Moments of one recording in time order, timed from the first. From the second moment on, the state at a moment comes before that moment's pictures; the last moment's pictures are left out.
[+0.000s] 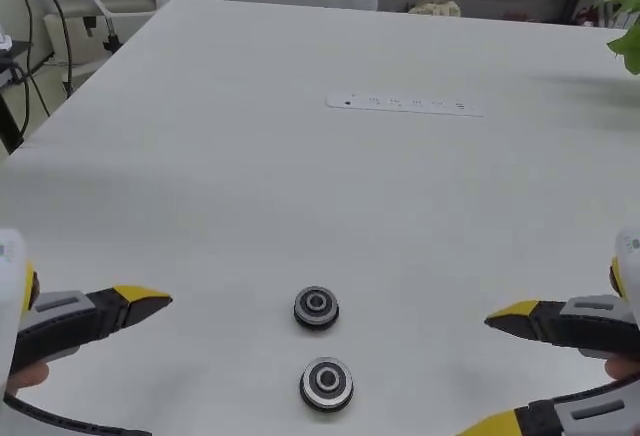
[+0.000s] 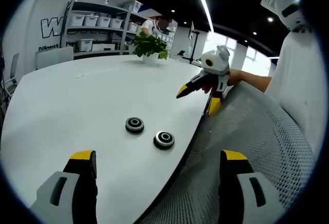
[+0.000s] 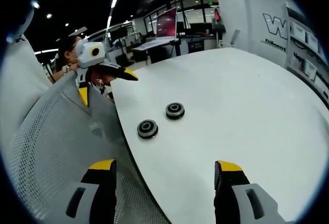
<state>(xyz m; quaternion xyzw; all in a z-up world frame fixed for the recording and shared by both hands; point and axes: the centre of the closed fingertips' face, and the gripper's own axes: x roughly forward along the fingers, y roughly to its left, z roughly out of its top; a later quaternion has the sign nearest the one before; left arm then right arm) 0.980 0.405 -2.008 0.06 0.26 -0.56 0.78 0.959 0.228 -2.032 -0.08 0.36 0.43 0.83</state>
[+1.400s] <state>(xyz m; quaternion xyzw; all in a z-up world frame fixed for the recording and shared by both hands) 0.972 0.398 -1.988 0.15 0.23 -0.61 0.75 0.980 0.228 -1.990 -0.07 0.31 0.41 0.86</state>
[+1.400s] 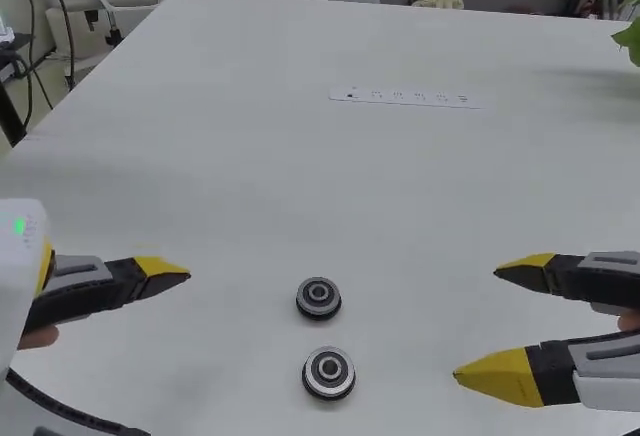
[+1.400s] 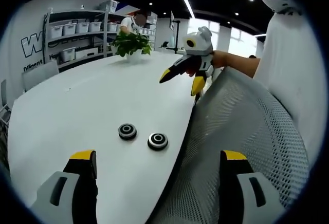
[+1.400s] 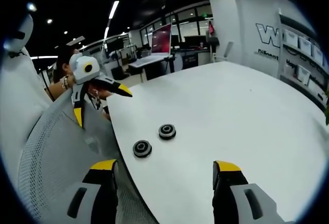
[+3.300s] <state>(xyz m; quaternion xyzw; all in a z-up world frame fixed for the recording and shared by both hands) 1.008 0.310 -2.001 0.17 0.16 -0.67 0.70 0.984 0.313 -2.060 -0.16 0.33 0.57 0.74</state>
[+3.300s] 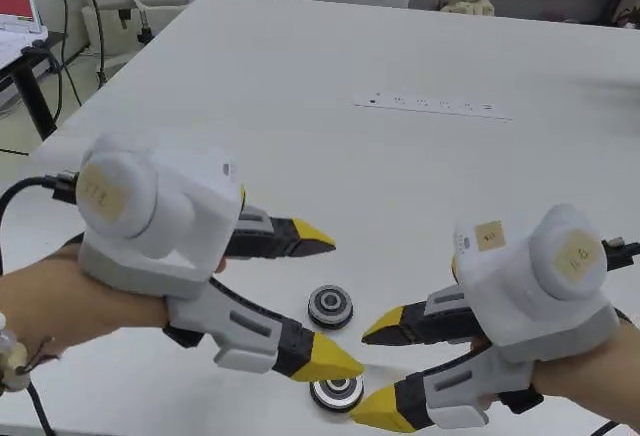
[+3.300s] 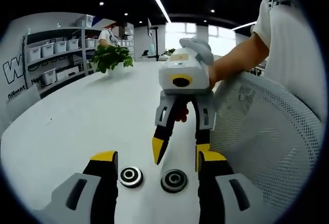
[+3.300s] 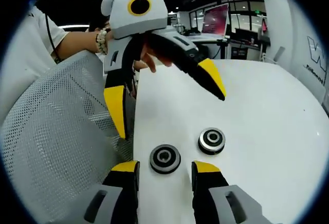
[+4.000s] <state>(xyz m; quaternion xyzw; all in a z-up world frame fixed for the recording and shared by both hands) 0.985 0.314 -2.060 0.22 0.21 -0.70 0.64 0.978 0.313 -2.078 -0.15 0.34 0.57 0.73</state>
